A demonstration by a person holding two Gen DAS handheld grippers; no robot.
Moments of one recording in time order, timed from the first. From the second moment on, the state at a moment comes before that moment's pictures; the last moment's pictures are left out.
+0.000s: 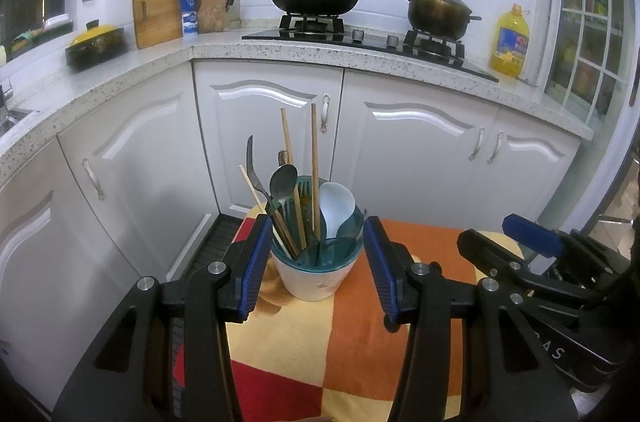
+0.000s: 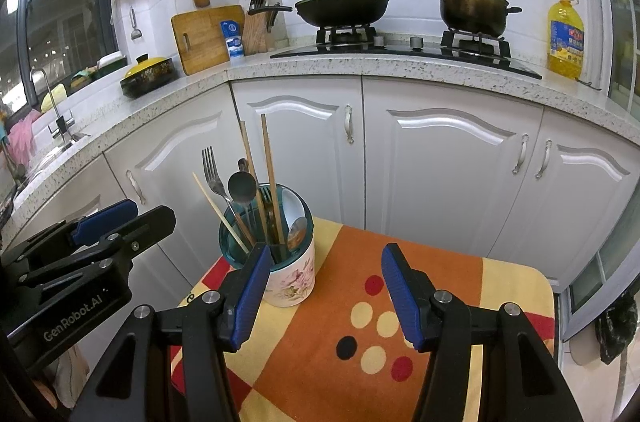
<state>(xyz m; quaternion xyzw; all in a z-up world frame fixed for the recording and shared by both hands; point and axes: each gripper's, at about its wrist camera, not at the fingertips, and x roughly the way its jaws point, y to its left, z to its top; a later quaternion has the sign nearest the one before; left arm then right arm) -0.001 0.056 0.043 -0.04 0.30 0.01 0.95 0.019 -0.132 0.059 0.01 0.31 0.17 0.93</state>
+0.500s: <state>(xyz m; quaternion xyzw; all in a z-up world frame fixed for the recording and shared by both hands) 0.000 0.061 0.037 -0.05 0.30 0.01 0.95 0.022 -0.125 0.055 0.00 0.32 0.18 0.93</state>
